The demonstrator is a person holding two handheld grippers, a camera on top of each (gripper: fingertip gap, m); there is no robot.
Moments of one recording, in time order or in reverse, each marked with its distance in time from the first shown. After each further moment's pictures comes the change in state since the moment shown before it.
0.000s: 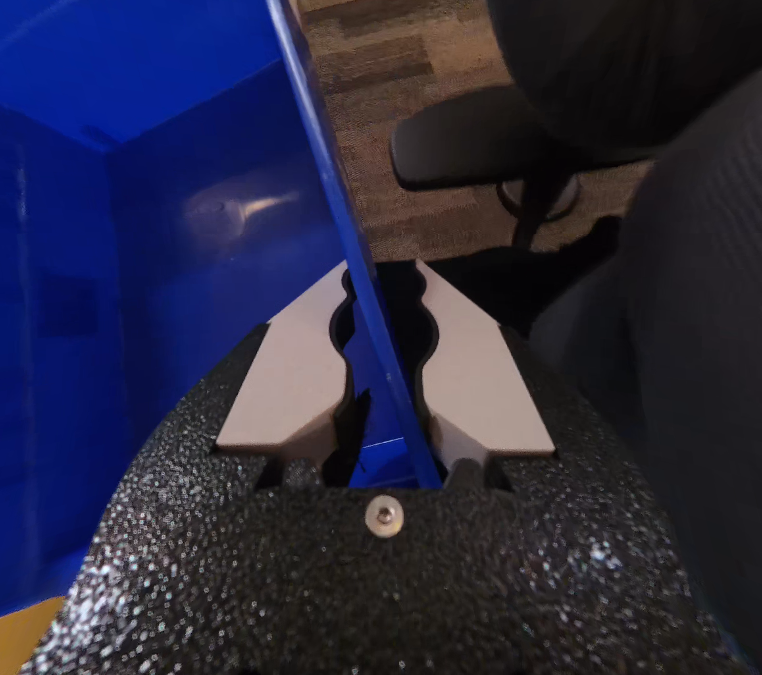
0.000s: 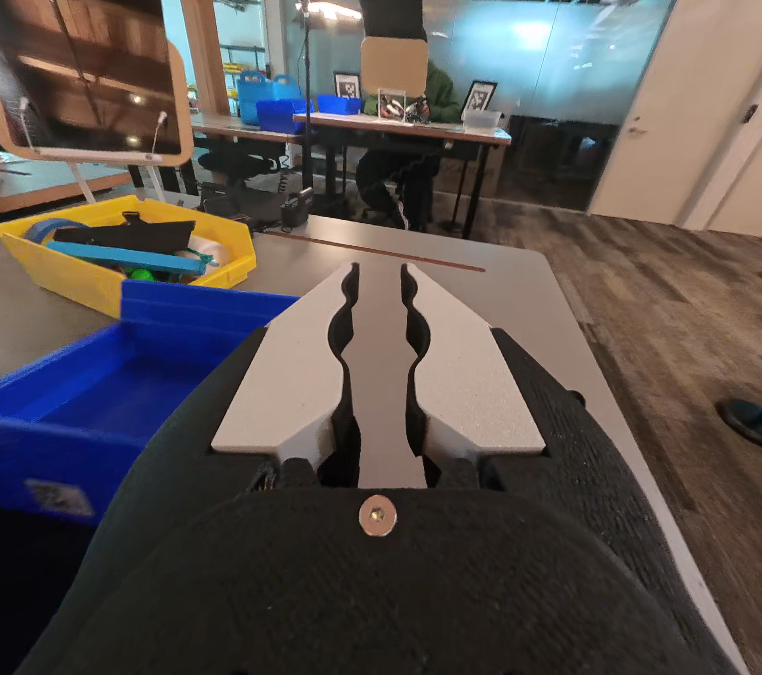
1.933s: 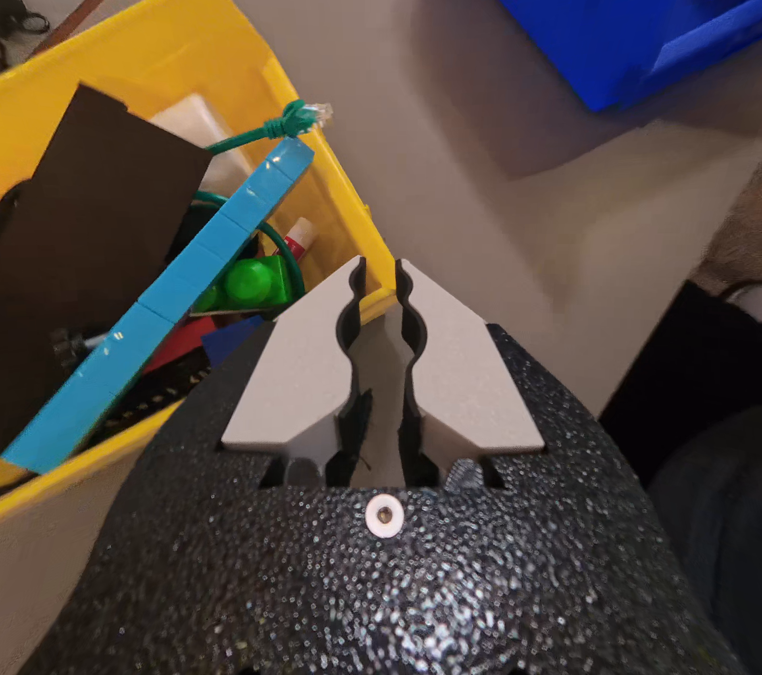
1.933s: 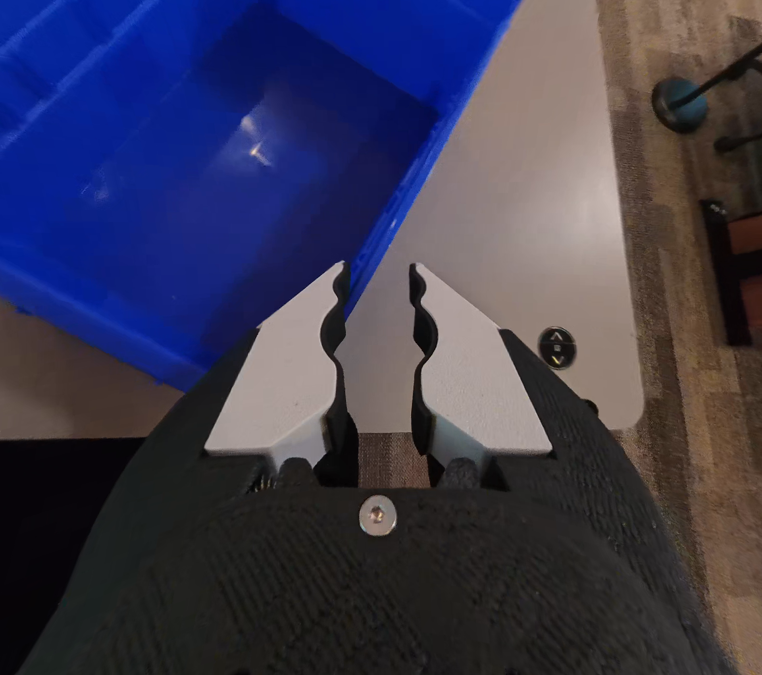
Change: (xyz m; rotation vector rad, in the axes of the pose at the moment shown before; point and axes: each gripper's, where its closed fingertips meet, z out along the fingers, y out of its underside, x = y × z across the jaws) left arm -0.147 0.125 -0.136 -0.123 -0.631 -0.548; right arm 0.040 0.159 0.026 -0.845 0.236 0.004
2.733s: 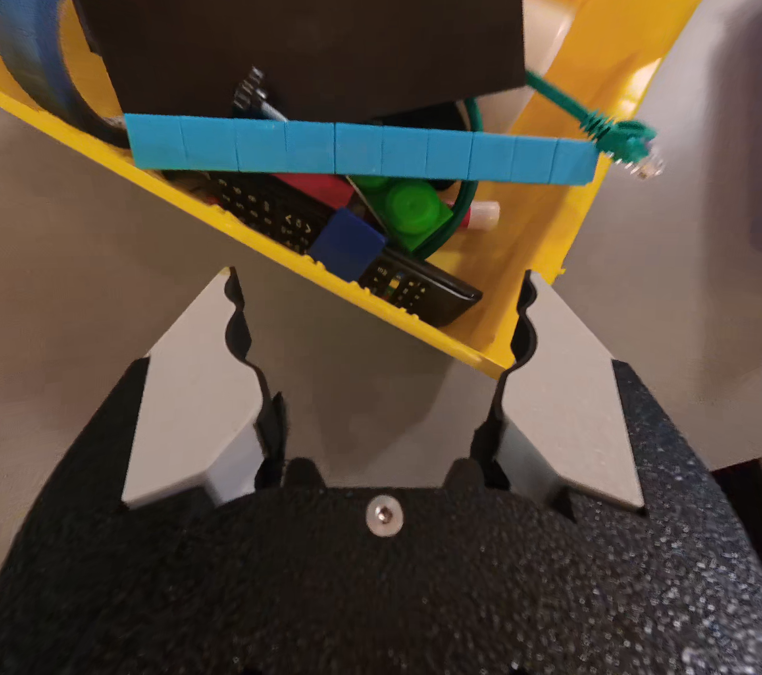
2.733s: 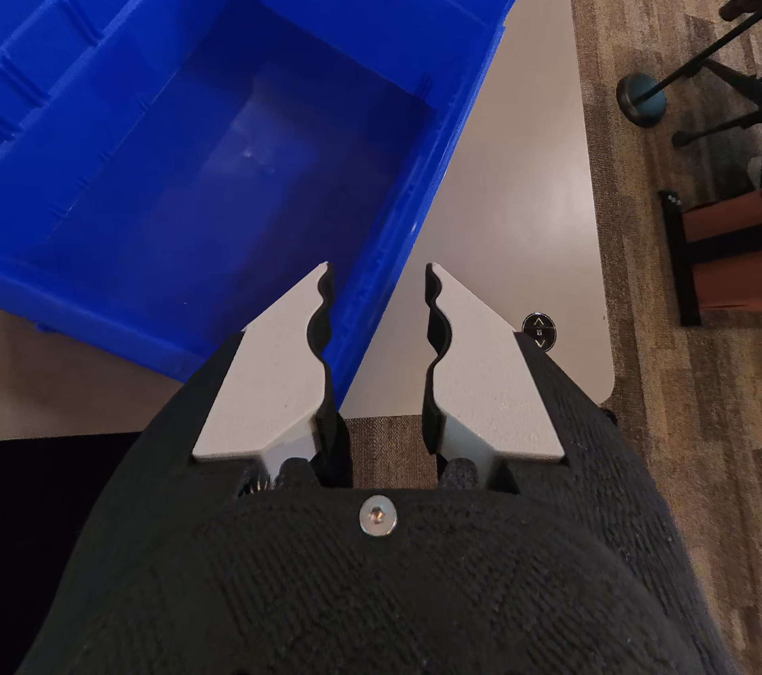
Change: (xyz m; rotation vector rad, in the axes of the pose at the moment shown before) left arm -0.075 0.079 -0.038 -0.115 -0.394 -0.544; right arm -0.006 -0.002 -0.008 -0.036 0.062 -0.033
